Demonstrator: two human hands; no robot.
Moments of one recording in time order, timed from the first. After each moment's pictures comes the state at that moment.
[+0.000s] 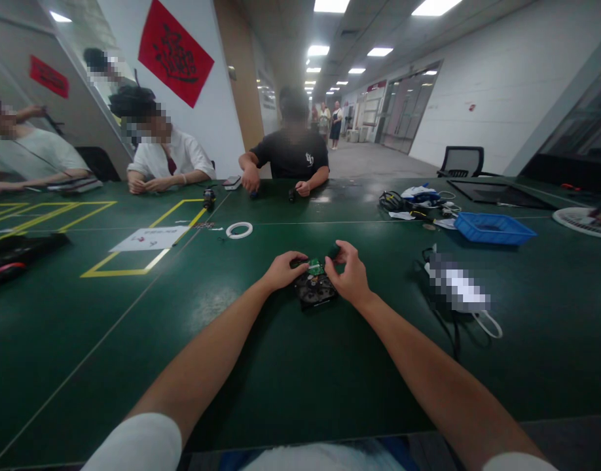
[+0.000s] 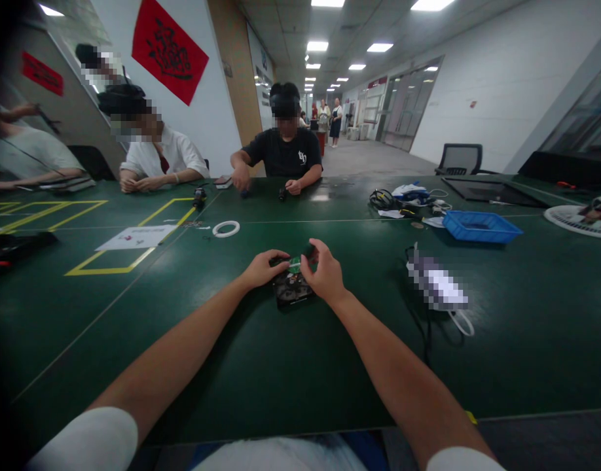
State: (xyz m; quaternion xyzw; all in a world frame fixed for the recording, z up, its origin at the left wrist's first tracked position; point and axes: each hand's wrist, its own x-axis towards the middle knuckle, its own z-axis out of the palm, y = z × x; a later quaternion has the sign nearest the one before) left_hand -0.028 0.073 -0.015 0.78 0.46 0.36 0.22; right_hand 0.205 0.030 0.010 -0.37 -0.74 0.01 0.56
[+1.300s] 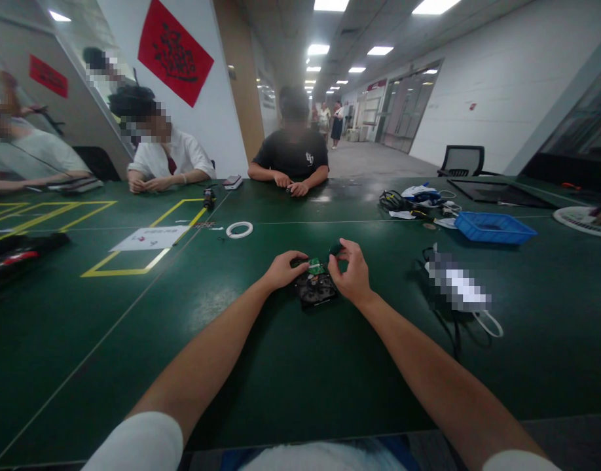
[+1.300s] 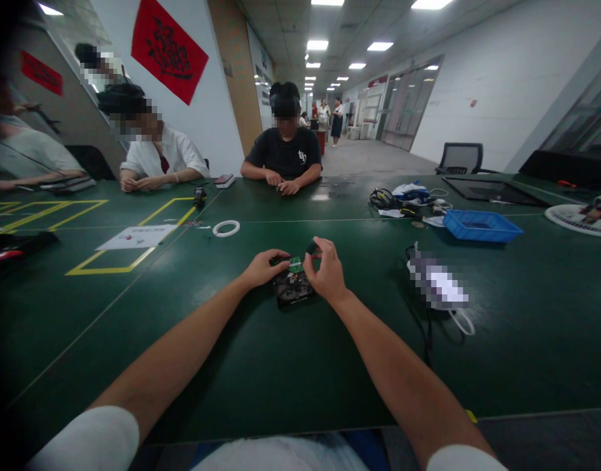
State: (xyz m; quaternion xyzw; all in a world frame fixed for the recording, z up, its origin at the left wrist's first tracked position) left_hand -0.029 0.075 -0.017 0.79 0.45 0.36 0.21; right_hand 0.207 0.034 0.009 -0.33 -0.73 -0.01 0.60
